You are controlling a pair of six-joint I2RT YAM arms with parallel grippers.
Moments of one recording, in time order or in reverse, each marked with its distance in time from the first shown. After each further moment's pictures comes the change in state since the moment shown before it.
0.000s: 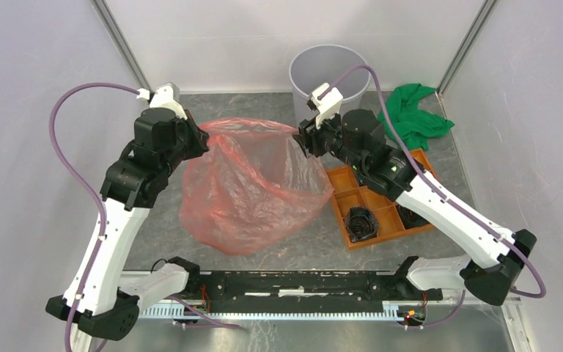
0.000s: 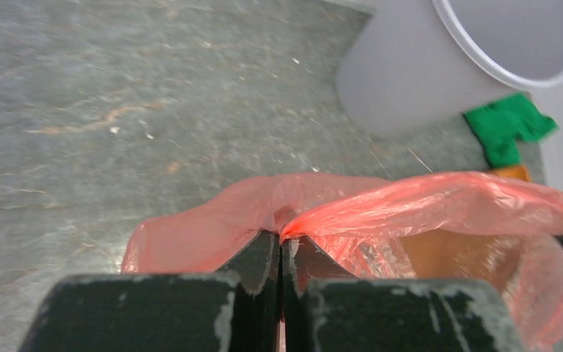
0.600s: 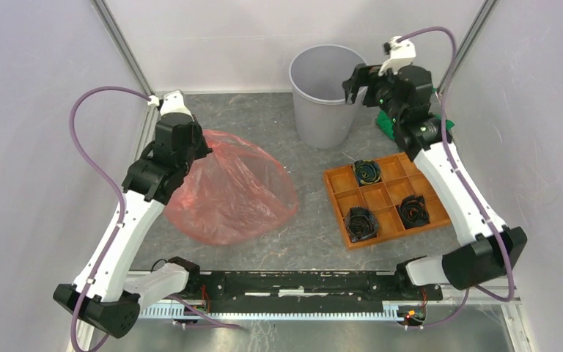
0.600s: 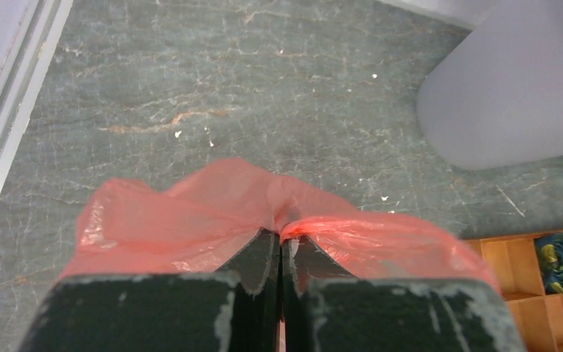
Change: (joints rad) left arm 0.001 0.020 -0.209 0.167 -0.242 0.034; right arm -0.453 0.110 0.122 0.055 -0.084 0.108
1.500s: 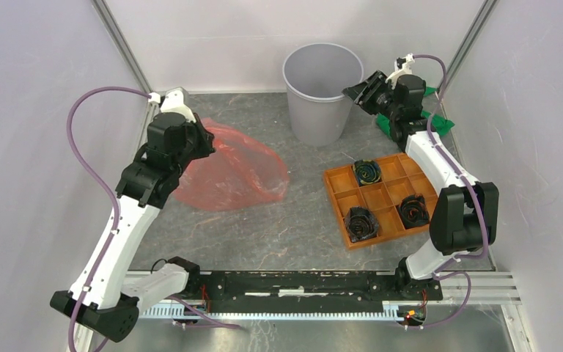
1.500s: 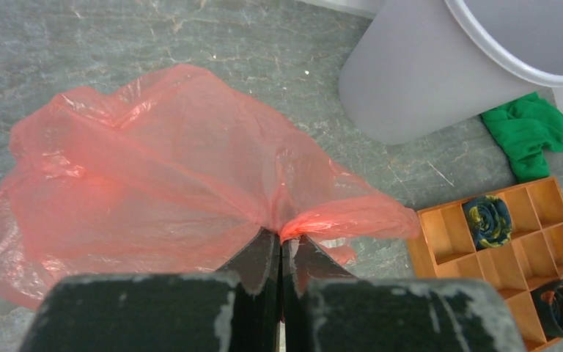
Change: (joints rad) left arm 0.000 -0.045 0.017 0.035 0.176 0.010; right arm -0.247 0.259 -0.163 0.346 -0.374 0.647
